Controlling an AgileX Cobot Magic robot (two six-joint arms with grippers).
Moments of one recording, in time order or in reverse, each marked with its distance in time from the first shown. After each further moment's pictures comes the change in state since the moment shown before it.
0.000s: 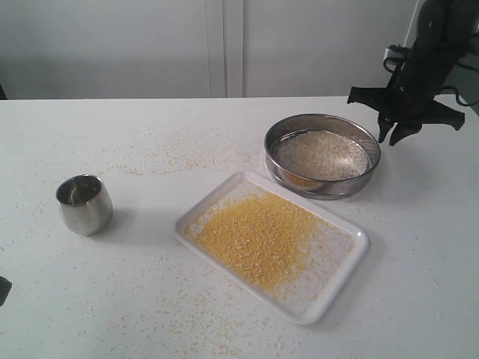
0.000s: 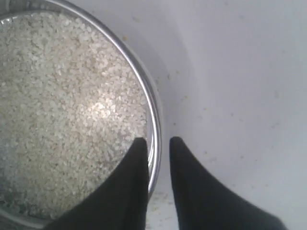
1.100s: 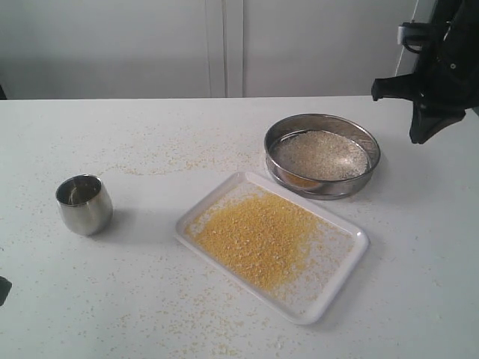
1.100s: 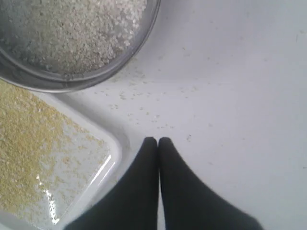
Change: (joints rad) left arm 0.000 0.000 0.000 0.000 0.000 0.000; right arm 0.000 -0.322 0.212 0.050 0.196 -0.314
